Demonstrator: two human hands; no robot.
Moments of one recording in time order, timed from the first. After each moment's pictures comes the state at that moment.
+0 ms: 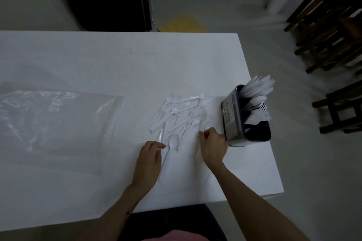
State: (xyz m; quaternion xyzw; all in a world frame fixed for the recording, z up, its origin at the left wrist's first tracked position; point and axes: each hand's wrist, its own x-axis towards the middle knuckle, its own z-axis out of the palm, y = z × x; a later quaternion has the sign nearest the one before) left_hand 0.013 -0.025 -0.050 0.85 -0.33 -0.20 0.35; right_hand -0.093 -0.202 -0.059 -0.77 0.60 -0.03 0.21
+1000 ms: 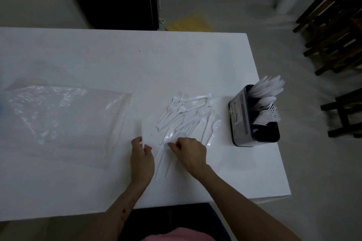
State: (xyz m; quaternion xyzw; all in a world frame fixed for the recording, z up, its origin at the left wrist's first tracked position) left_hand 0.024 -0.017 -0.035 0.87 -0.04 -0.24 0.44; right_hand -0.056 -0.140 -0.040 -0.89 0.36 0.08 0.26
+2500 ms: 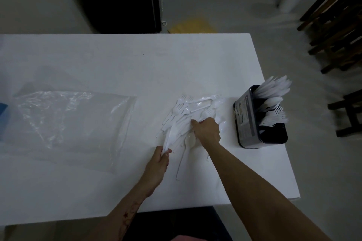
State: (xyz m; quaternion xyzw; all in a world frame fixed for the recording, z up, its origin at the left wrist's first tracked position) left_hand 0.019 -0.013 -0.032 0.75 -0.08 -0.47 0.45; right_hand -0.017 -0.207 -0.051 -0.65 0.65 0.03 0.40
